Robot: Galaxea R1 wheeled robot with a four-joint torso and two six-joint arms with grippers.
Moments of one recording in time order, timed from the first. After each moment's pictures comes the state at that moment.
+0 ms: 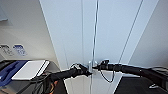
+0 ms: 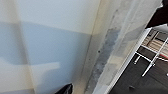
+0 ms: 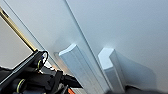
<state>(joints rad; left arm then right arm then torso) 0.38 2.90 -2.09 0.26 0.19 -0.06 -0.31 2.72 -1.86 0.17 -0.16 -0.10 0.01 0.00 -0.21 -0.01</state>
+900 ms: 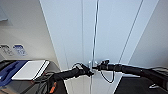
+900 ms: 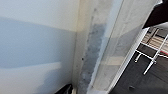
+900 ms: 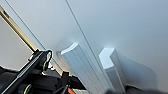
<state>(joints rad) 0.38 2.97 -2.15 0.30 0.20 -0.06 -0.31 2.71 -1.84 0.17 -0.16 -0.10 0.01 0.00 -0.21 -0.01</state>
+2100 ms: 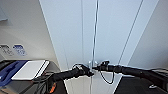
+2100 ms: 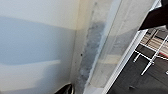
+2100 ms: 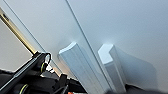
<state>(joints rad) 0.38 2.94 -2.09 0.31 0.21 -0.11 -0.33 2.72 -1.84 0.17 -0.12 -0.11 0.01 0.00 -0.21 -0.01</state>
